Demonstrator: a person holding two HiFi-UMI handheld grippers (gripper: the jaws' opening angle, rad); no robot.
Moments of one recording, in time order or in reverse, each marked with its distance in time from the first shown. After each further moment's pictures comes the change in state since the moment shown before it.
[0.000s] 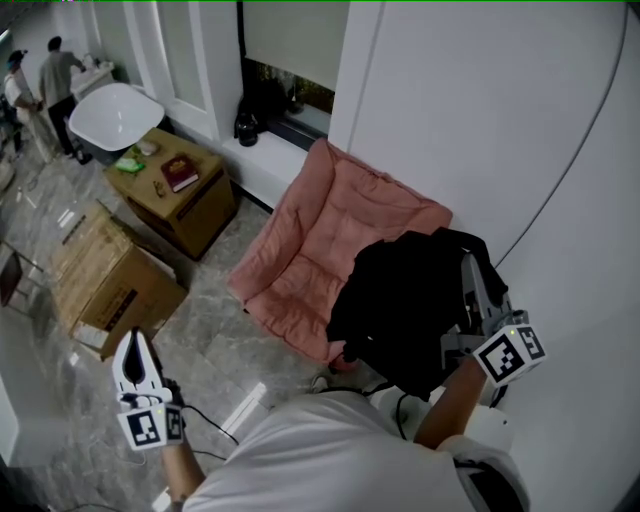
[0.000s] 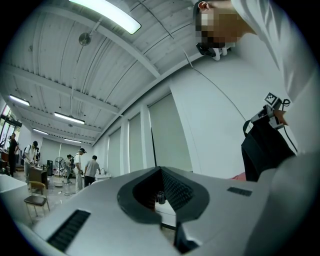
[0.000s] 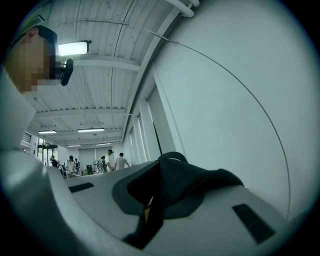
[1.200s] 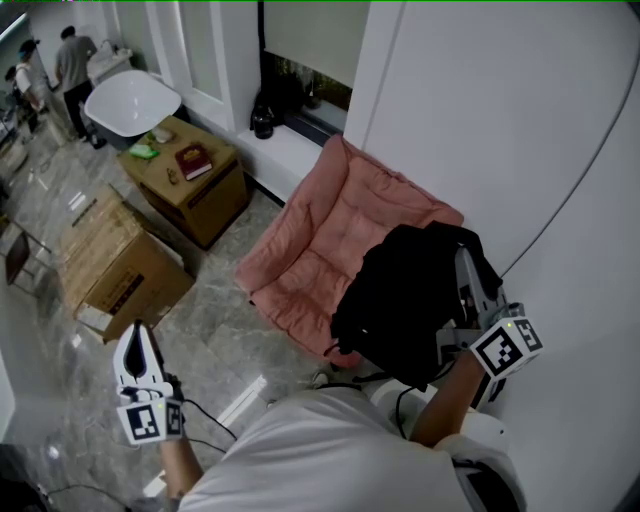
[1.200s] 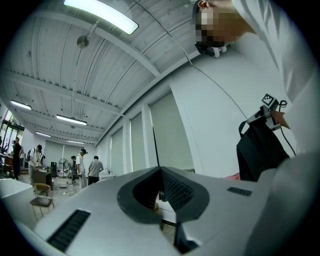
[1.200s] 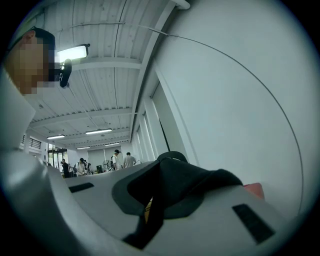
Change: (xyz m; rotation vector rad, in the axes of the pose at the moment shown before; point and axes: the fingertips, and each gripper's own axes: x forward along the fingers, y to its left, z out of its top) left arm -0.017 -0.003 -0.002 0.004 0.028 0.036; right arm 0.024 0.010 -0.012 0.032 0.038 0.097
